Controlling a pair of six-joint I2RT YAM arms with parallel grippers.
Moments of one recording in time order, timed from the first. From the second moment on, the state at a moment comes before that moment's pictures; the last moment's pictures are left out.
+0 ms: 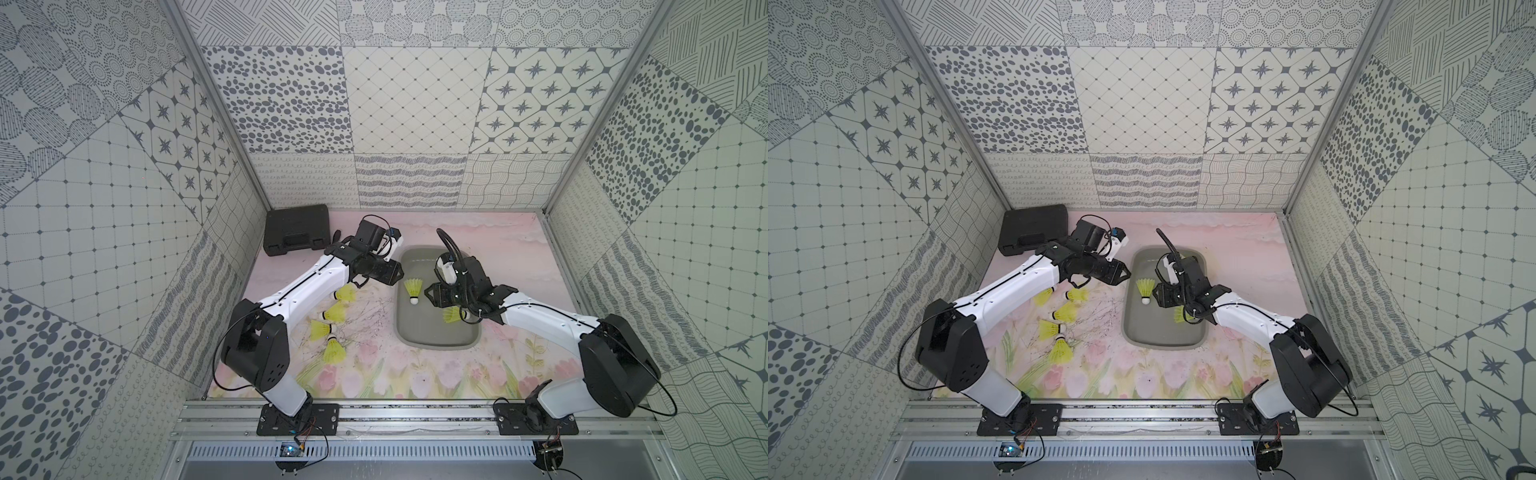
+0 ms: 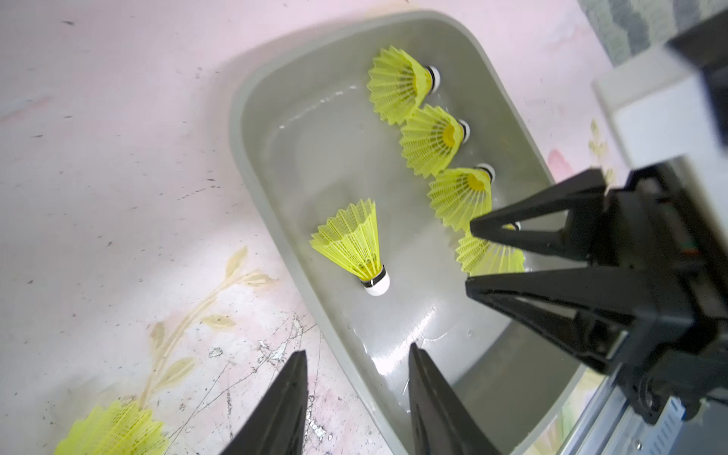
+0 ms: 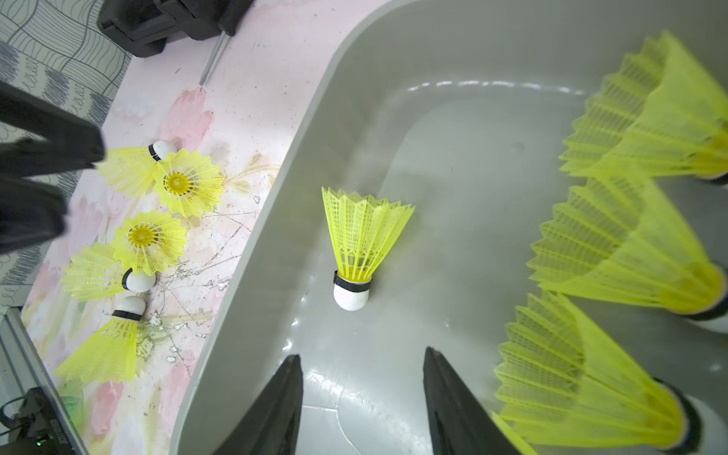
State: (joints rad) left arm -0.52 1.58 1.28 -0.61 0.30 -0.12; right arm 0.62 1.50 0.85 -0.13 -0.14 0.43
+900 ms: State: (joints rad) left arm -0.39 1.31 1.02 -0.42 0.29 -0.49; right arm 0.75 1.87 1.10 -0.14 0.03 0.46
